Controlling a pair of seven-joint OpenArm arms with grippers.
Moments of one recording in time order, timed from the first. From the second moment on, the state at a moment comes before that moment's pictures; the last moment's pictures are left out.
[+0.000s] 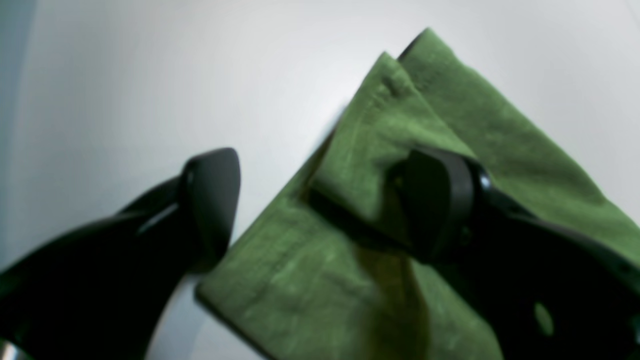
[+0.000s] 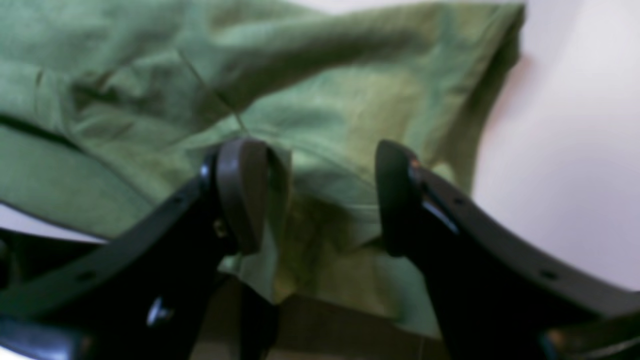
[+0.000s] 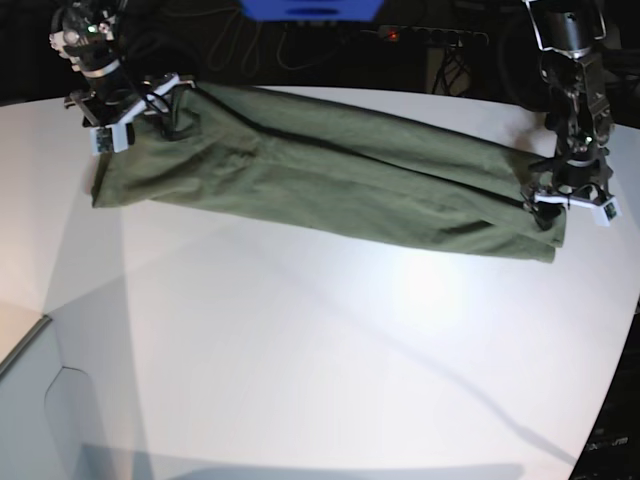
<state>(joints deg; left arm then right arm) 4.3 -14.3 -21.9 61.2 -27.2 -5.5 10.8 -30.0 -6.8 28.1 101.7 -1.4 32.9 -25.4</state>
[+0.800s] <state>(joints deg) 4.2 -14.1 -21.9 61.1 -27.2 -5.5 10.6 -17.8 -0.9 30.2 83.1 -0.7 33.0 -23.4</state>
